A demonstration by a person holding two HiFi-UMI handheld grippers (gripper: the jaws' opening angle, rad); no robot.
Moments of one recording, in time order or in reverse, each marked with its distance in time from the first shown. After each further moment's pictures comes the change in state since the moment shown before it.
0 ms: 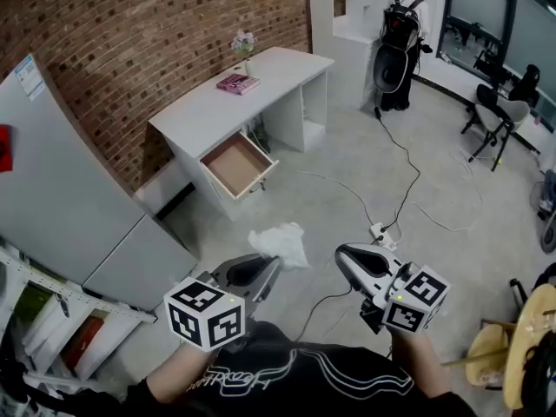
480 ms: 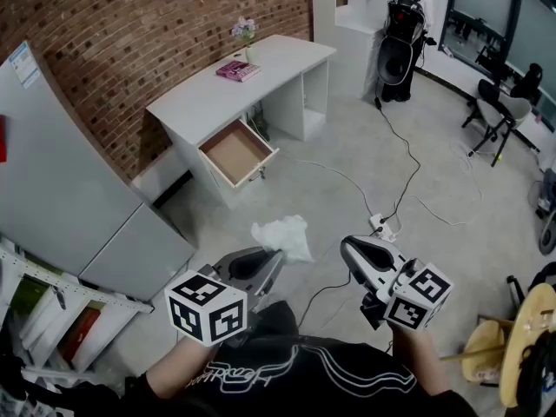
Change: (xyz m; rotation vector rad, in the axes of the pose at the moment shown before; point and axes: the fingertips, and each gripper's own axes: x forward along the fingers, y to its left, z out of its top) left arm 0.005 0.011 -0.012 -0.024 0.007 -0.016; right arm 0.005 -0.011 -0.012 0.034 -0.015 -0.057
